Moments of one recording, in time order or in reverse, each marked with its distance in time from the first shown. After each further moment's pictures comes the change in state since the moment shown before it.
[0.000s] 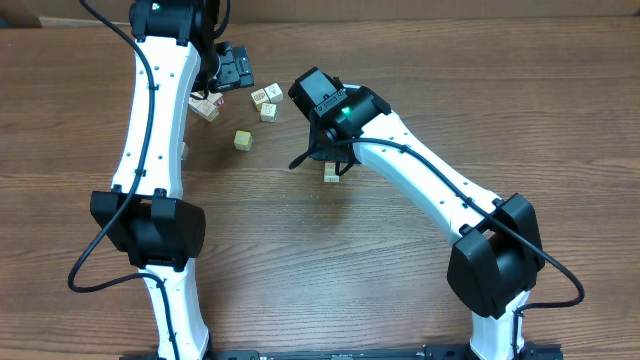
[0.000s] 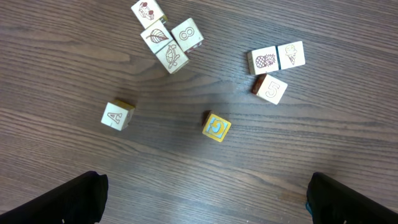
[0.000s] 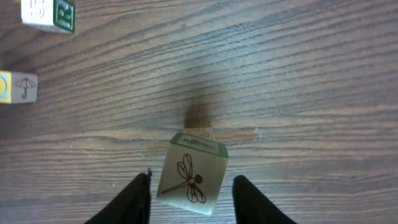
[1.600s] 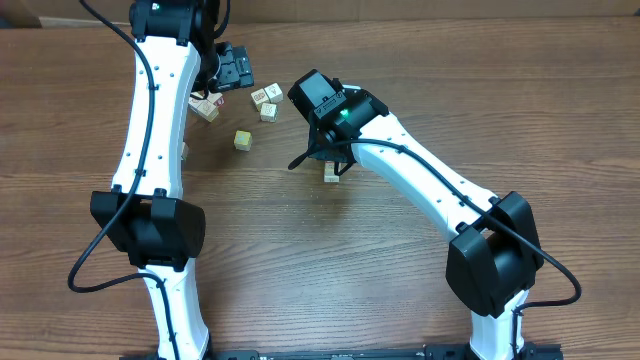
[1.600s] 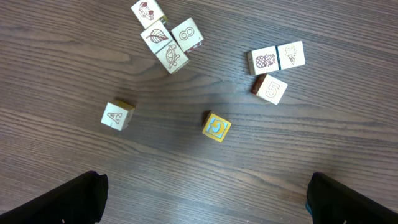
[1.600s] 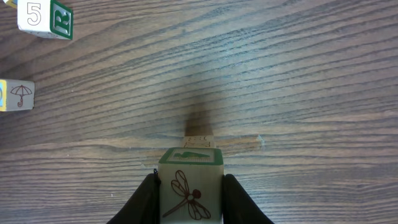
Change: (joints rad) left arm 0.000 0.000 0.000 0.000 0.000 0.000; right arm 0.000 0.007 -0.024 0.041 0.014 0.000
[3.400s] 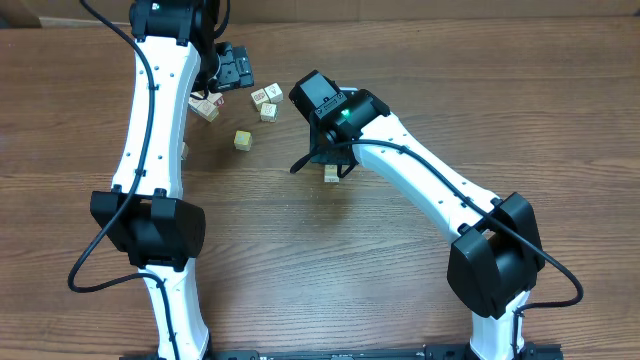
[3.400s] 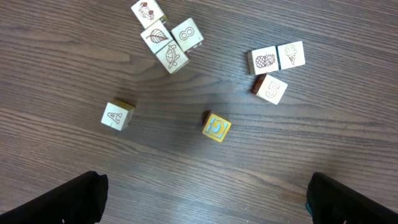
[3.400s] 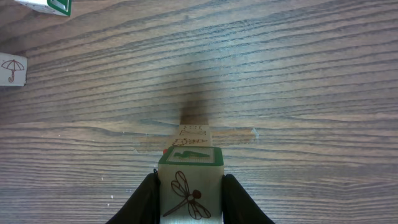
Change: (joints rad) left arm 0.000 0.000 0.000 0.000 0.000 0.000; right arm 0.000 -0.008 0.000 -0.030 -0.021 -0.077
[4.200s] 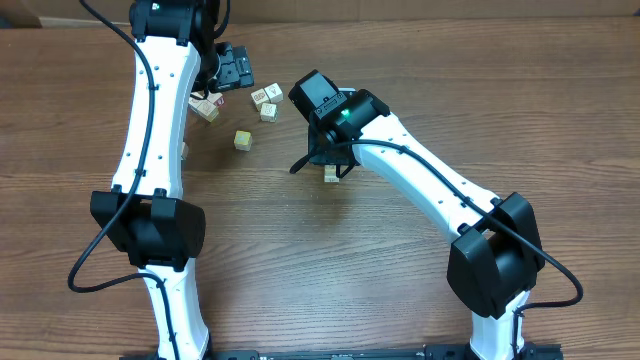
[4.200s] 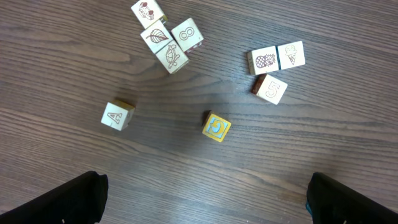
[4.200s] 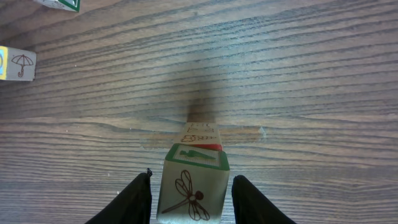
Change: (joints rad) left arm 0.000 0.000 0.000 0.000 0.000 0.000; right arm 0.000 0.000 0.000 0.009 -0.024 -0.006
